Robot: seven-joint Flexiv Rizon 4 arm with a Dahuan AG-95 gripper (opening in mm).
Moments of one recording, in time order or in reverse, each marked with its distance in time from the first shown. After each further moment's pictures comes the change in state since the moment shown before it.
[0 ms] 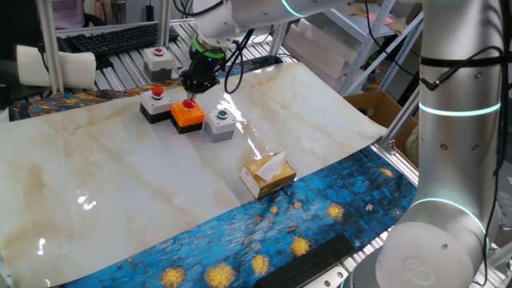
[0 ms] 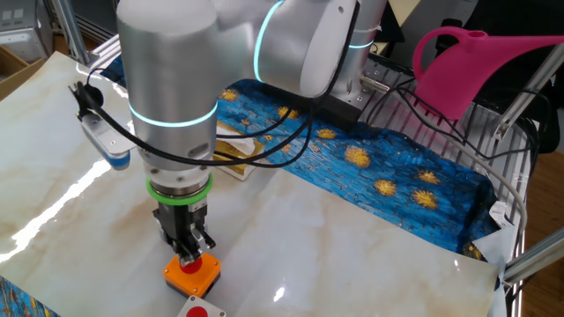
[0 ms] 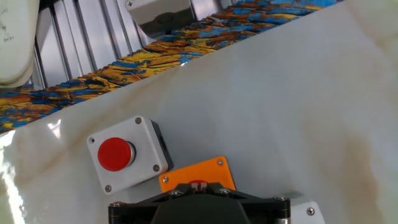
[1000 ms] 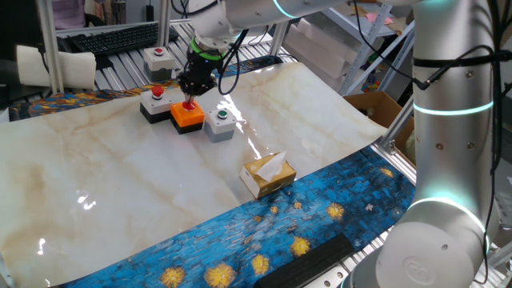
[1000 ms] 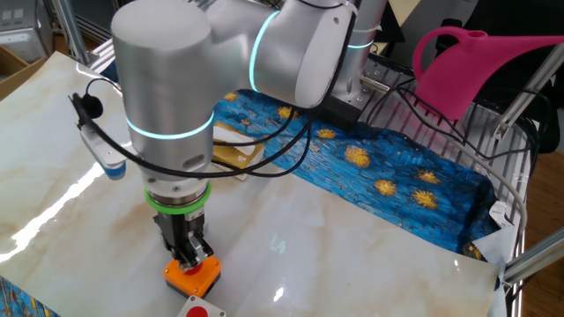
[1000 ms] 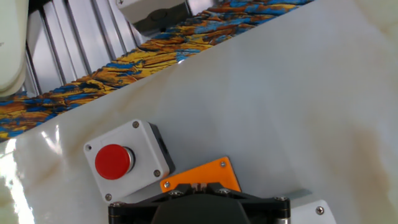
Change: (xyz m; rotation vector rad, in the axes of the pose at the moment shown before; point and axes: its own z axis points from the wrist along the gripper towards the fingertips) arm -0.005 0.004 0.012 -0.005 0.029 0.061
